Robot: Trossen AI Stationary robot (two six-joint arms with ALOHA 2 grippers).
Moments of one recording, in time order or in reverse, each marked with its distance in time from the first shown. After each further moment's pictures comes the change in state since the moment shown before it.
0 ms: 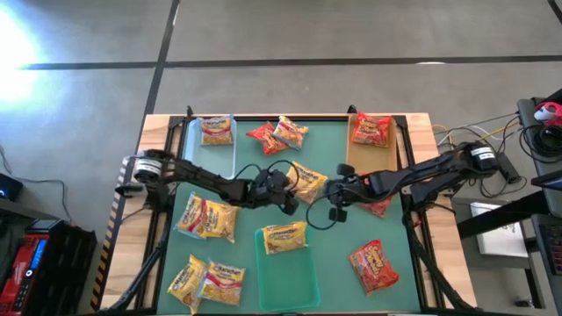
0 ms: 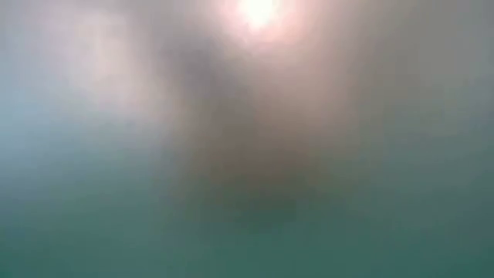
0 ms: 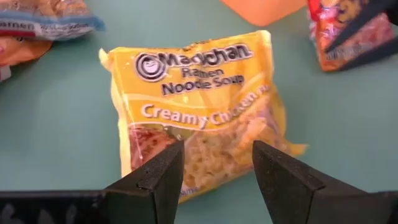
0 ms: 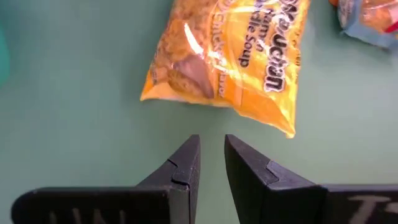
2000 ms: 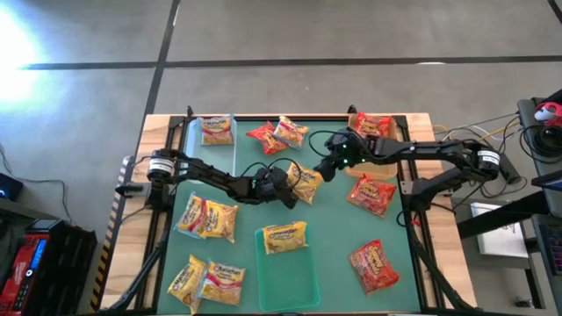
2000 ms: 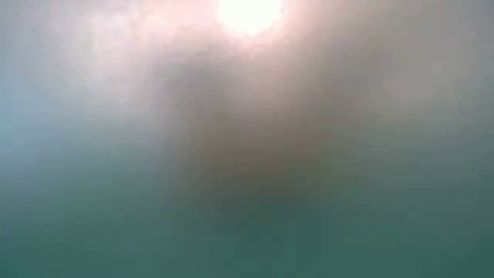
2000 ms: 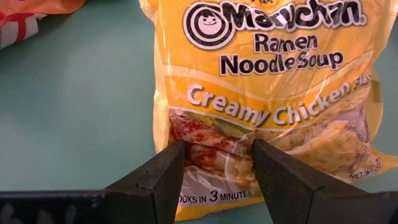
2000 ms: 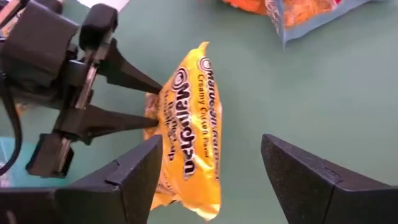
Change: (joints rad) left arm 0.064 0.137 0.003 -0.057 0.004 -0.087; right arm -0.508 -0.023 0.000 0.248 -0.507 0.271
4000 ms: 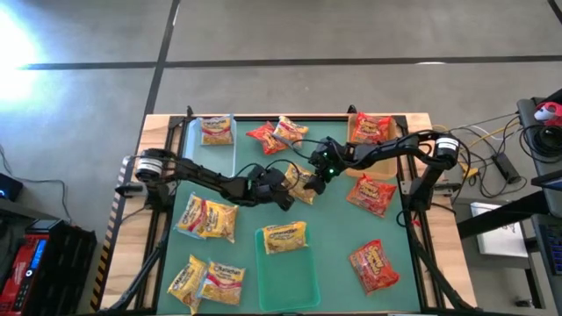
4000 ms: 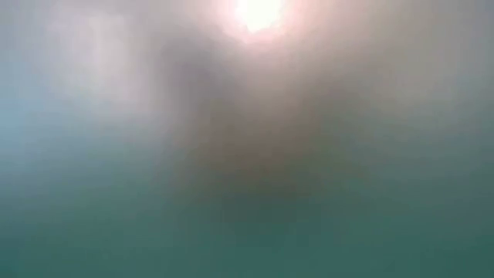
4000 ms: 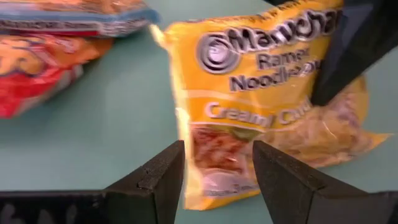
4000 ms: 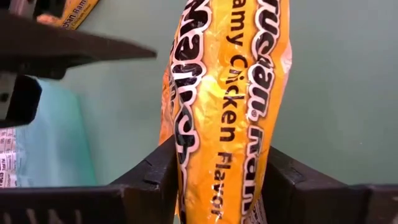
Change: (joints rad) left arm -0.039 -0.140 -0.008 -0.080 -0.104 0.136; right arm -0.004 0.358 0.001 0.280 -0.348 -0.069
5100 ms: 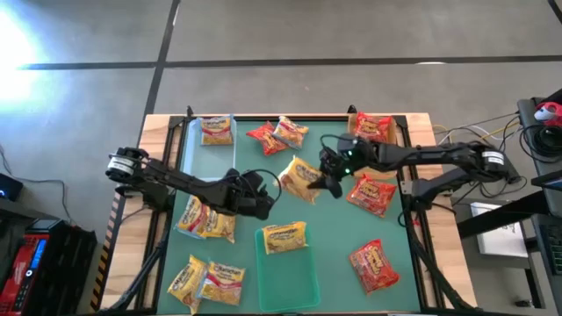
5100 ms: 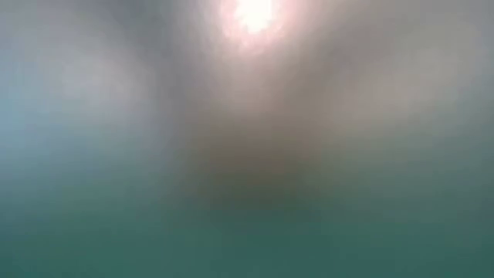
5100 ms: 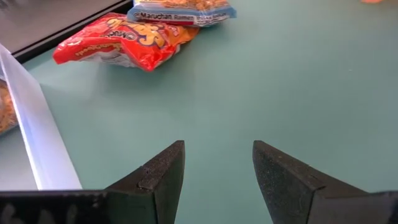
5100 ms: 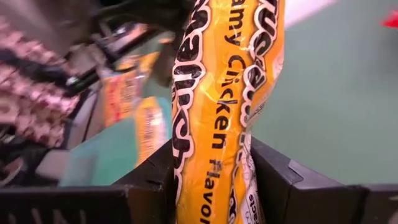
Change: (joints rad) left arm -0.149 -0.233 -0.034 -0.483 -0.193 -0.323; right arm 0.140 -0.418 -0.001 -0.059 -0.009 -0.038
